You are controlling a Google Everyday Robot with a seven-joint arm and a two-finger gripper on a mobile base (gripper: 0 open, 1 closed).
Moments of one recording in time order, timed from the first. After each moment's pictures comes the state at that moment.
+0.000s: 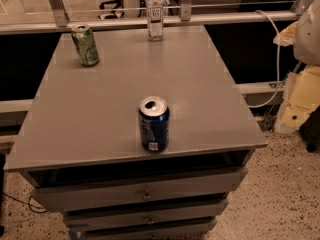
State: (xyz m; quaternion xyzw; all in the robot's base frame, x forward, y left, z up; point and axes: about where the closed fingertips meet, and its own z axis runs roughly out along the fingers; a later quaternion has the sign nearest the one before) arm 0.438 -0.216 0.978 -0.60 0.78 -0.04 0.16
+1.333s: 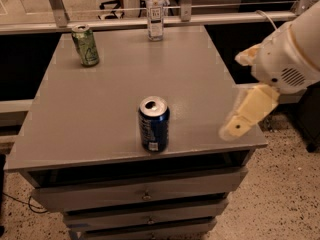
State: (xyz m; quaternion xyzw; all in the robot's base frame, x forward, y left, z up) arm 0.446 -0.142 0.945 -0.56 0.78 0.09 0.26
